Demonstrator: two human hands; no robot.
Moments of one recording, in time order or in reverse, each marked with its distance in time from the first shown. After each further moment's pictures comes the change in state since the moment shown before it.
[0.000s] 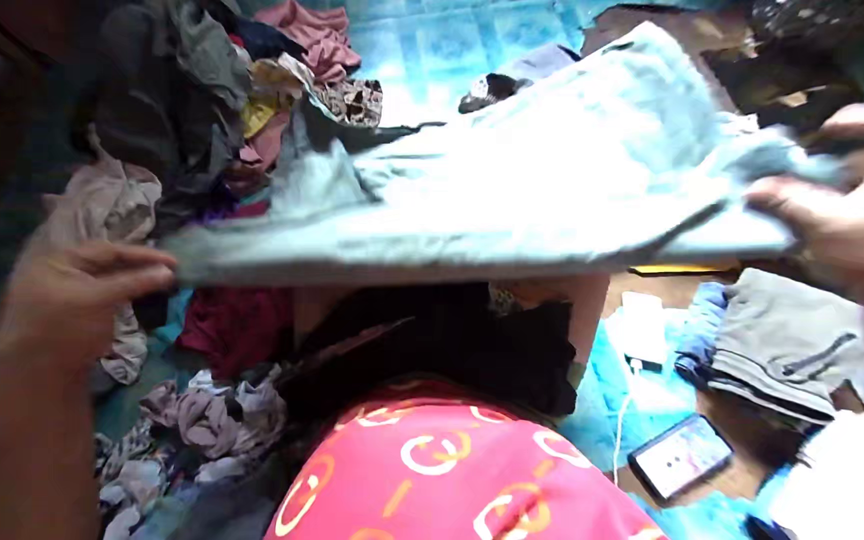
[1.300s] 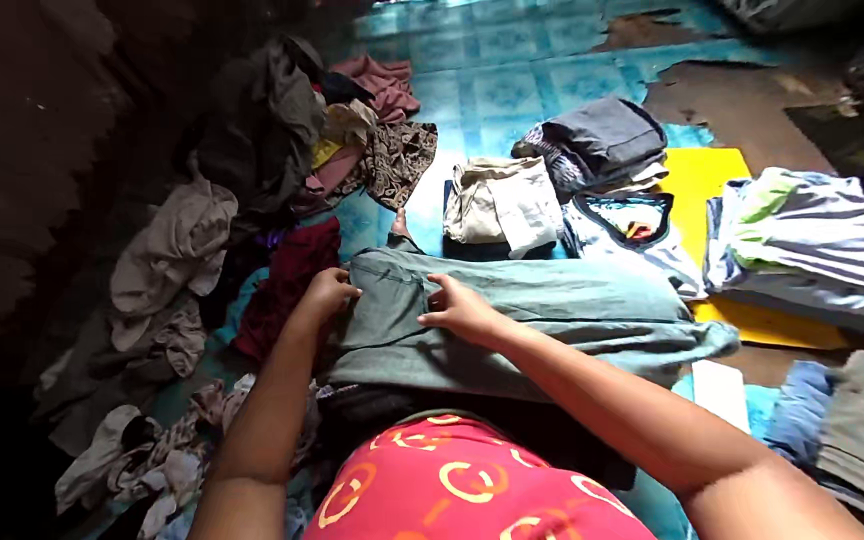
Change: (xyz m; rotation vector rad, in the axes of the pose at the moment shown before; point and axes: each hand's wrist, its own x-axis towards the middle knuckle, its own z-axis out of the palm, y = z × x) left_hand 0.059 -0.055 0.152 0.108 -0.216 -0.470; right_hand -0.026 -0.176 0.272 0.412 -0.934 -0.032
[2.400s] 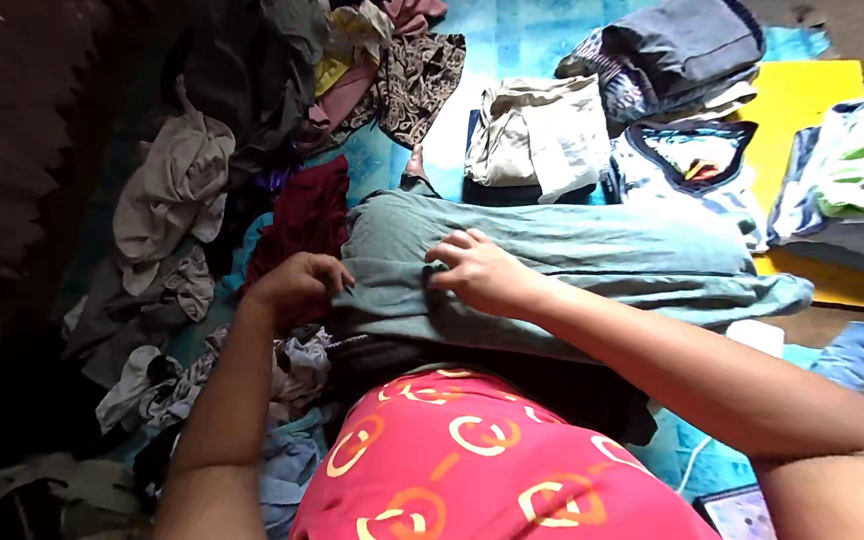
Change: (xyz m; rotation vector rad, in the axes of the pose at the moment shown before) left_hand -0.038 -0.062 -0.046 -0.053 -0.411 0.501; right_hand -0.010 0.020 0.002 -0.771 0.043 -0.930
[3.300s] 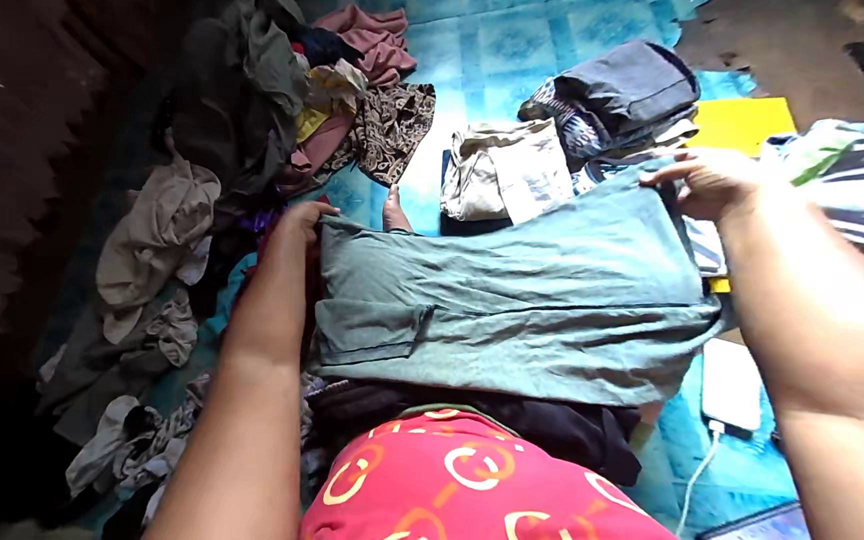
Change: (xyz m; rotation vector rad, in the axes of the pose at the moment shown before) left_hand 0.188 0.001 -0.050 -0.415 0.651 -0.554; right_hand -0.155 0.217 -0.151 0.786 0.687 1.382
